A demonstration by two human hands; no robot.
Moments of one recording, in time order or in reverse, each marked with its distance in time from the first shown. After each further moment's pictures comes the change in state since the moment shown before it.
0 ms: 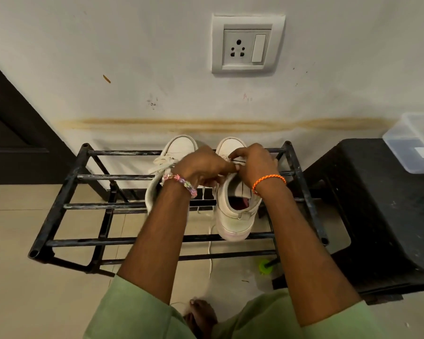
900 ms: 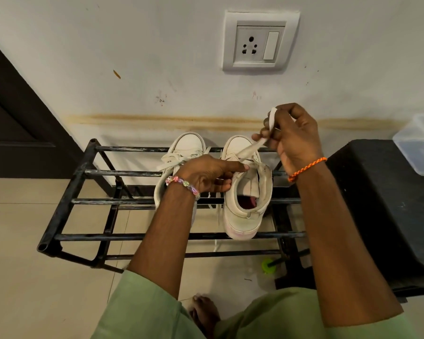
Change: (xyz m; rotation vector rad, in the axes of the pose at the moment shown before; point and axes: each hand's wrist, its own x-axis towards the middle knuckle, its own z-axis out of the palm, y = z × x) left_hand 0.008 -0.019 0.001 -0.379 -0.121 -0.125; right_hand -0.010 -0.013 -0.056 1.291 0.221 0.015
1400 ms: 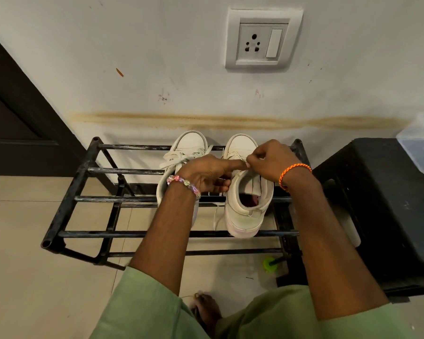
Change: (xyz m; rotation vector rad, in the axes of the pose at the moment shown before) left_hand 0.007 -0.005 -0.002 0.070 0.006 0.000; right_hand -0.002 0.029 -0.006 -1.228 -0.309 0.028
